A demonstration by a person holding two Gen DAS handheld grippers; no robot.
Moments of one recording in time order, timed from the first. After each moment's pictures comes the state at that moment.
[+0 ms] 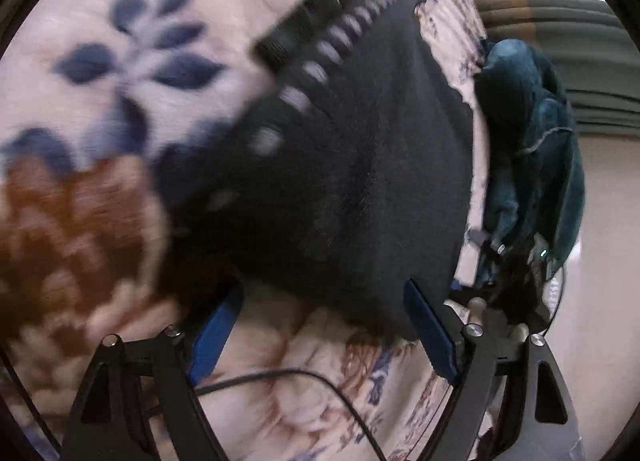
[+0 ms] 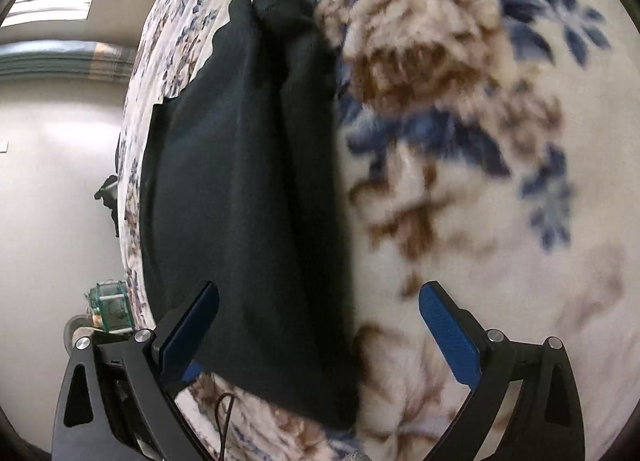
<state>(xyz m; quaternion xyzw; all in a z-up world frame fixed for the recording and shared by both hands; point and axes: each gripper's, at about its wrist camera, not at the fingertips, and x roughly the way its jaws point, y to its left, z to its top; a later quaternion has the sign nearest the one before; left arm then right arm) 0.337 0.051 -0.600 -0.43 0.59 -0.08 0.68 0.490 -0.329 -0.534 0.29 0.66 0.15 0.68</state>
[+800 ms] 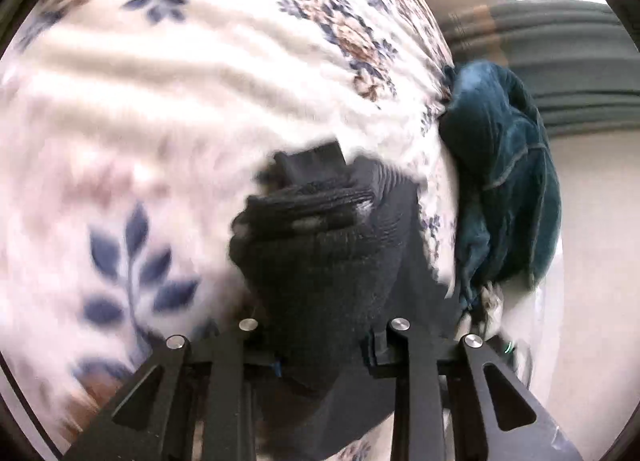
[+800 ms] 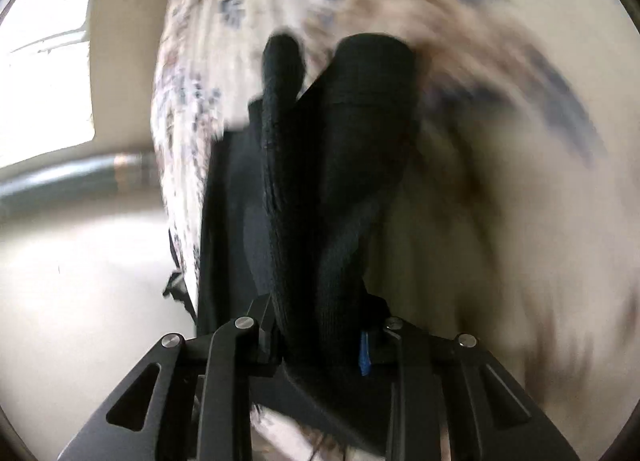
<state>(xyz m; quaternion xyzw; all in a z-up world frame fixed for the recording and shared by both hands) 0.416 0.111 -0.553 -0.41 0.55 -0.15 0.71 0.435 -0.333 -0.517 0.51 0.57 0.06 0.64</state>
